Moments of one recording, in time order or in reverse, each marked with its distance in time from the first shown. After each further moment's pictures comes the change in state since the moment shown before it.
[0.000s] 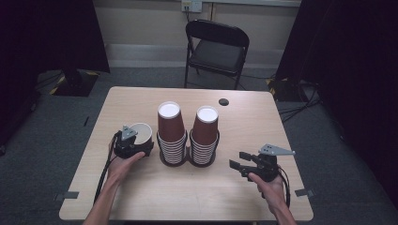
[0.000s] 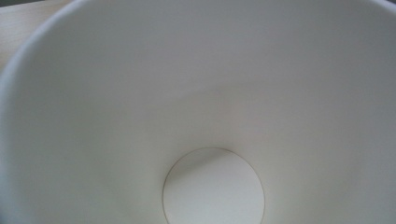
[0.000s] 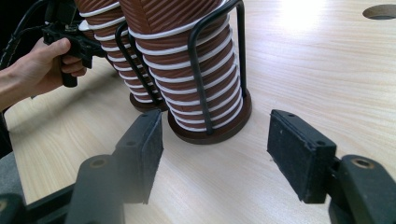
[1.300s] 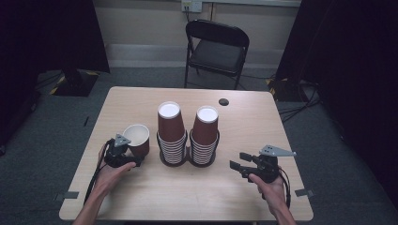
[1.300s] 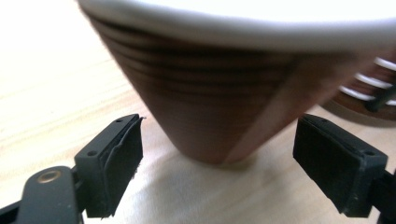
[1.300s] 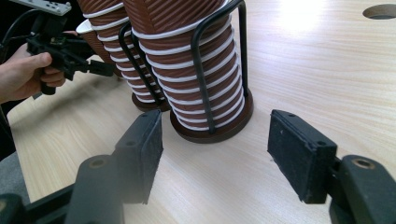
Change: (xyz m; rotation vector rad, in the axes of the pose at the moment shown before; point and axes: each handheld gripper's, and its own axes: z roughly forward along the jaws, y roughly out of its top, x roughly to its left) left arm 0.007 -0.021 -0.031 0.154 -0.004 0.013; right arm 0.002 -0.001 -0.003 -0.005 0.000 0.004
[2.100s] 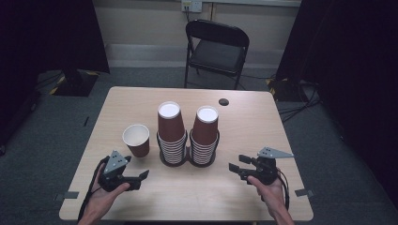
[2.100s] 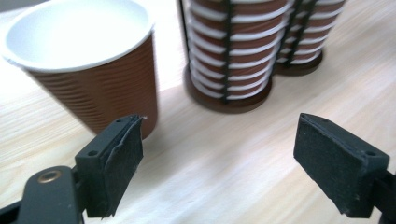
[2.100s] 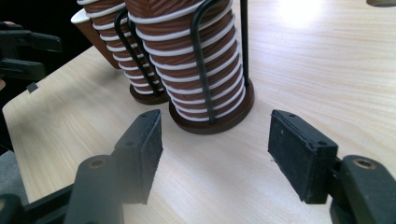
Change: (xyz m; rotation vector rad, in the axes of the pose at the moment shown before) left arm -0.061 -0.016 -0.078 -0.170 -0.115 0.109; right arm 0.002 -0.007 0.004 0.026 -0.005 0.001
